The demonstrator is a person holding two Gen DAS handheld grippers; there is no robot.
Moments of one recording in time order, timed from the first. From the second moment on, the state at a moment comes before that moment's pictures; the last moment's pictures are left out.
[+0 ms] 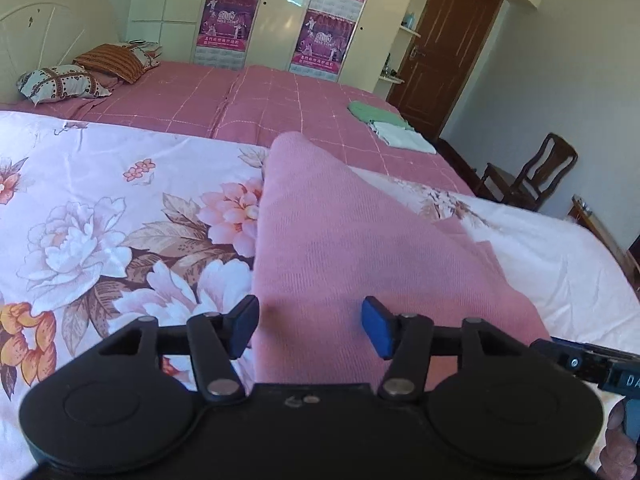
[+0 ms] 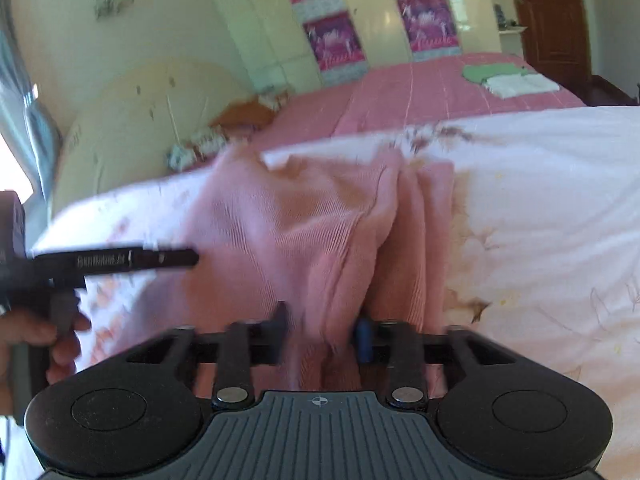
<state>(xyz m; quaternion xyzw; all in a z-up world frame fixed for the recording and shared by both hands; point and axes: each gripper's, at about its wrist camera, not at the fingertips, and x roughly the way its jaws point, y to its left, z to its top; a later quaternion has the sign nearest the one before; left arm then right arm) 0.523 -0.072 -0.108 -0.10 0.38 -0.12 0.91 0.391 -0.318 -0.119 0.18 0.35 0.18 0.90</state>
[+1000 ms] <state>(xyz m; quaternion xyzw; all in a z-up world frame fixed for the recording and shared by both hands) 0.575 -0.110 -0.106 0.00 0.38 -0.15 0.91 0.475 -0.357 -0.131 0.19 0.36 0.11 0.91</state>
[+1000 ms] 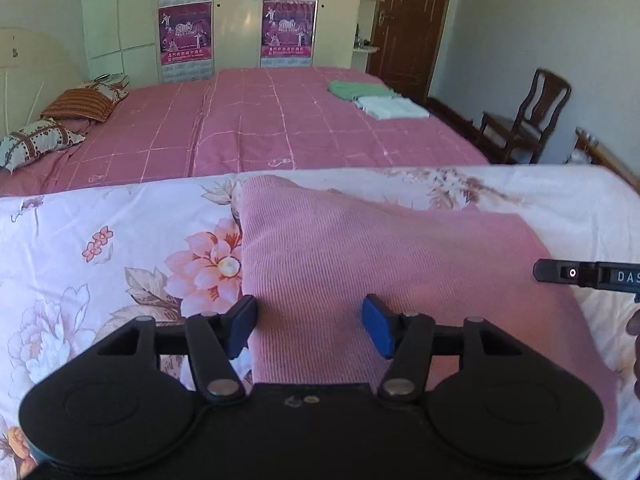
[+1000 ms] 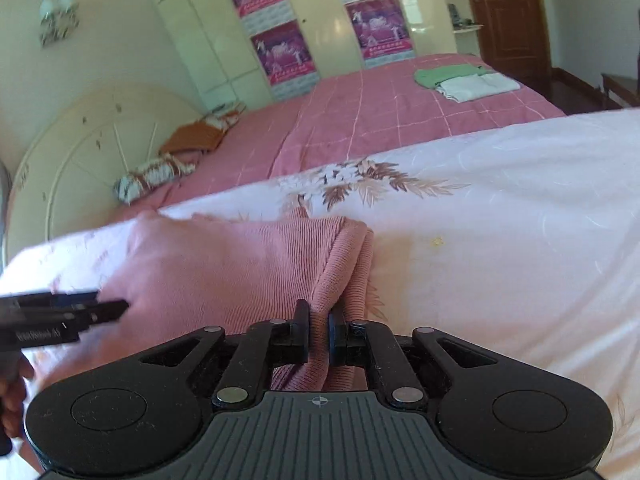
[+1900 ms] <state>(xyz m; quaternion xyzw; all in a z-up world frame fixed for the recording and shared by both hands) 0.452 -0.037 -0.142 -0.11 0.40 -0.12 0.90 0.357 -0.345 -0.125 0.28 0.40 0.14 0.86</state>
